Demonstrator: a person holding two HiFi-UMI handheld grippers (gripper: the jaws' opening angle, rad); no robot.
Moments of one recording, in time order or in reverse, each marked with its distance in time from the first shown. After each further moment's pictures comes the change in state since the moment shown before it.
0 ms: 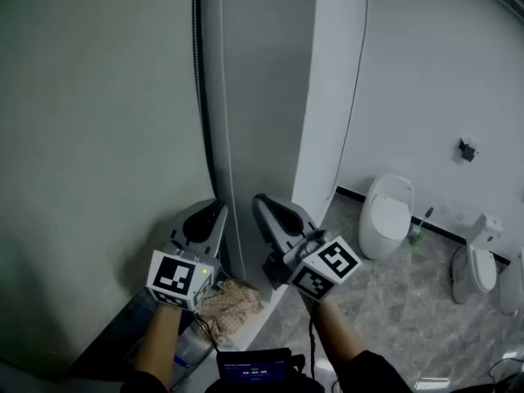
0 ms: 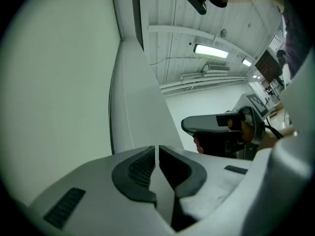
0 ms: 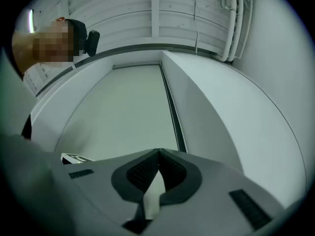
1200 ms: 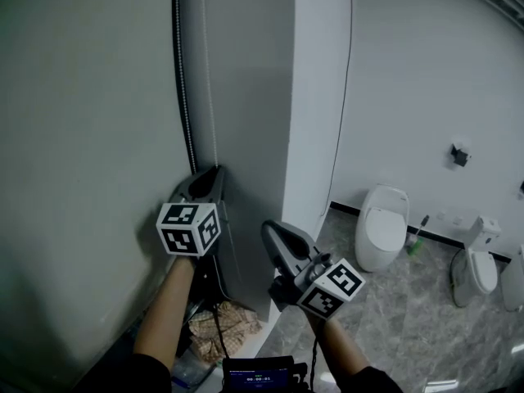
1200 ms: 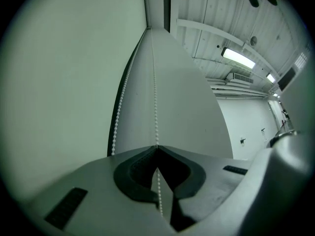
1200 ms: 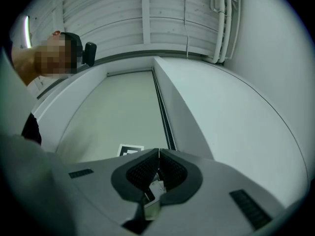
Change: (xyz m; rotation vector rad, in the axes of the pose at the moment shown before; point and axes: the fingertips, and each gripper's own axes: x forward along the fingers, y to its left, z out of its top) left arm 0.112 0.059 -0.008 -0.235 0.021 0.114; right arm -0.041 -0.021 0.002 0.064 -0.052 -0.018
